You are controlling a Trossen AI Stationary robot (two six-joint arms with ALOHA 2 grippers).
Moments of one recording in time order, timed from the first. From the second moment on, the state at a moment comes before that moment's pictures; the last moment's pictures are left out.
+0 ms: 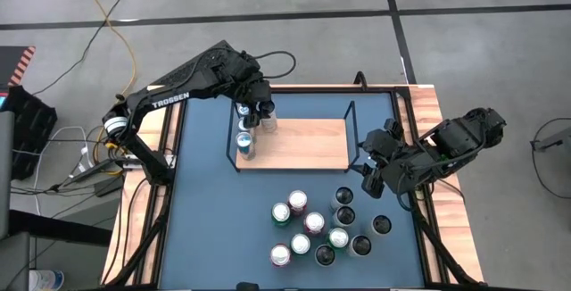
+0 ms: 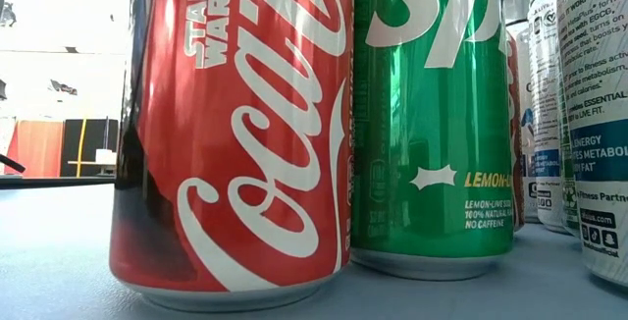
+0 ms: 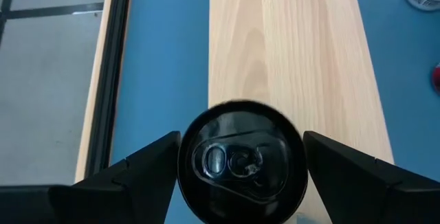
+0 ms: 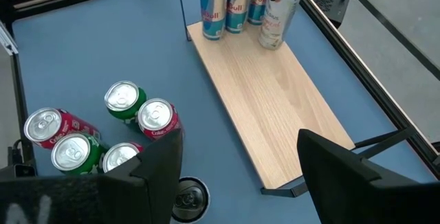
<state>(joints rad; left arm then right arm) 0.56 1.60 1.41 -0.62 0.27 0.49 0.53 1.46 1.96 -1.56 0.63 0.80</state>
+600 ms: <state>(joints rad) 0.56 1.60 1.53 -0.69 0.26 0.48 0.53 1.46 1.96 -1.56 0.63 0.78</state>
